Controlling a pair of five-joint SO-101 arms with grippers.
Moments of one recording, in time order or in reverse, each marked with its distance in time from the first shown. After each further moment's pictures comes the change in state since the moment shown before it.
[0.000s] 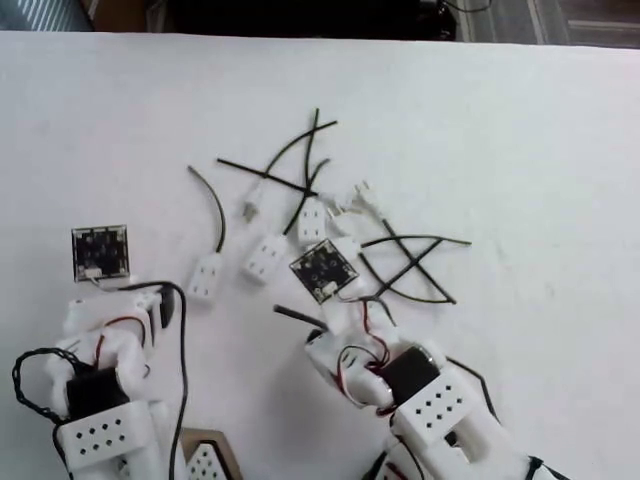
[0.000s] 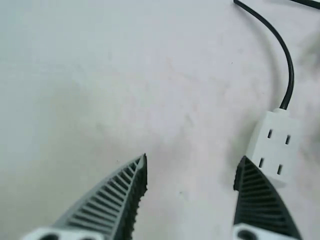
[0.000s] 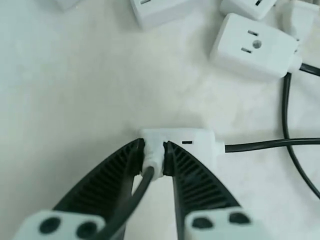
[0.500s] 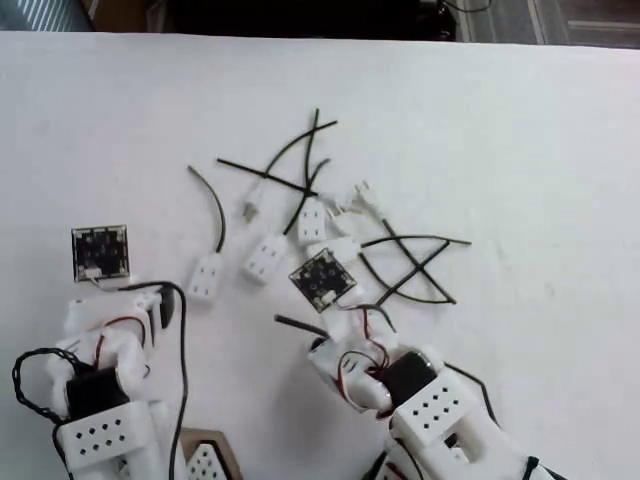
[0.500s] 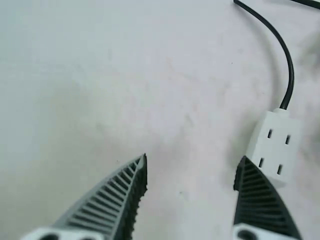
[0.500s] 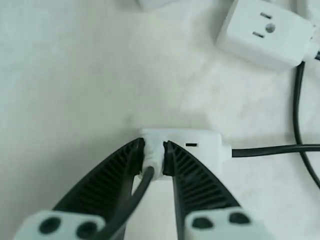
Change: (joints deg) left arm 0.0 0.0 0.0 0.0 0.0; right arm 0.0 0.0 5.0 -3.4 2.2
